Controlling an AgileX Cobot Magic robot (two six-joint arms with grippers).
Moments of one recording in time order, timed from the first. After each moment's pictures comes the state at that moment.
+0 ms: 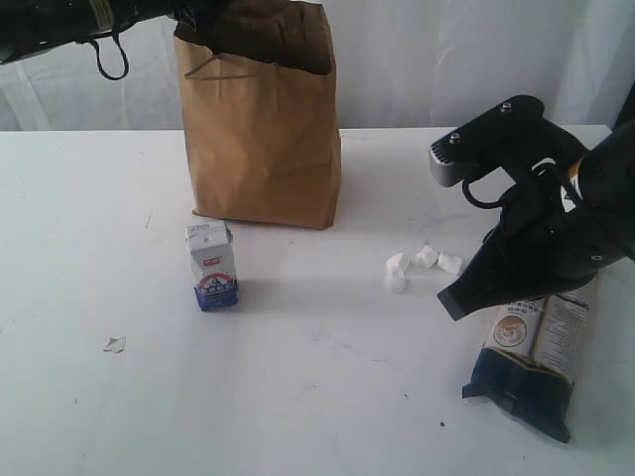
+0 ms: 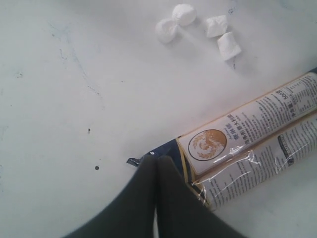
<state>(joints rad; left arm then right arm) -0.15 2.11 -1.86 1.28 -0.96 -1.06 0.52 1.26 -0.92 -0.13 0.83 0.00</state>
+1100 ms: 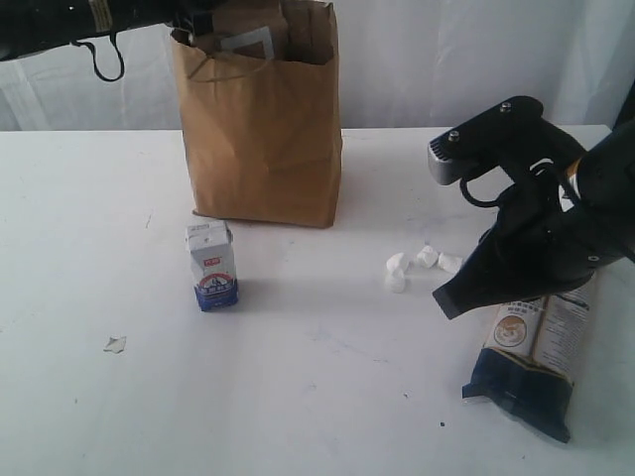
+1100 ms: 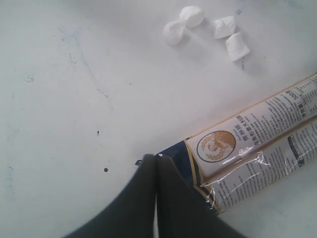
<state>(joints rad) -0.15 2.11 -1.87 1.37 -0.93 -1.18 0.52 1.26 -0.92 -0.10 0.82 0.00</state>
